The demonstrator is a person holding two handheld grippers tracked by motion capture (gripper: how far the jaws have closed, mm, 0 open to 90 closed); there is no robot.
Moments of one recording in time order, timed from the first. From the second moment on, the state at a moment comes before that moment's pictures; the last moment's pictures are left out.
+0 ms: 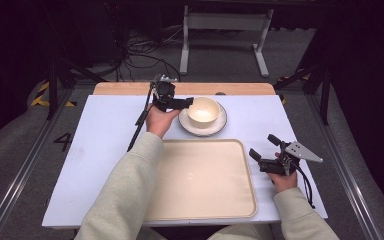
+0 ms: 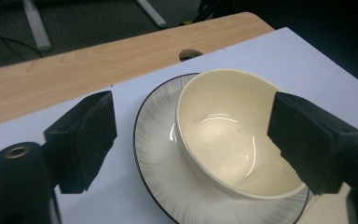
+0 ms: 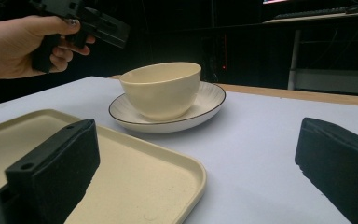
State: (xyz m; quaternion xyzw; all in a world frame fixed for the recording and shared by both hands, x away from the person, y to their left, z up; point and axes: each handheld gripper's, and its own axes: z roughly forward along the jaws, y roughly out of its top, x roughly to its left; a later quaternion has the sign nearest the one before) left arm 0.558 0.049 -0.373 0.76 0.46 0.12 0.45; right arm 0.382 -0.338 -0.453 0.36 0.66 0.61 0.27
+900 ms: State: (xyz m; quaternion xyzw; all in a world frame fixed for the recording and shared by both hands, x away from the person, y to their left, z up) left arm 0.574 0.024 -0.403 0.77 0.51 0.06 0.39; right arm 0.381 -0.340 -0.454 0.37 0.64 0.62 0.27
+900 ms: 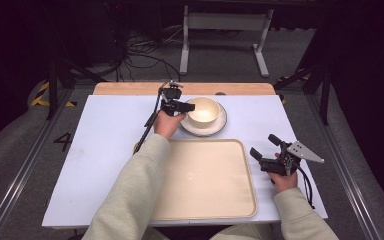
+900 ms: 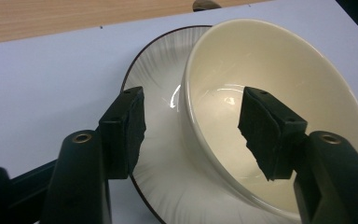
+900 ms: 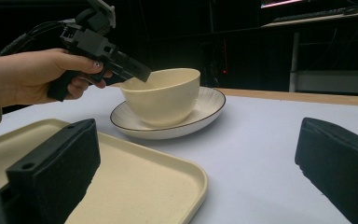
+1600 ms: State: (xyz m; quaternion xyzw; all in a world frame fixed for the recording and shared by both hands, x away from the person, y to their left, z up) left arm 0.579 0.004 -0.408 0.76 0.56 0.06 0.33; right arm 0.381 -0.340 -0.454 0.37 0.64 0.62 0.27
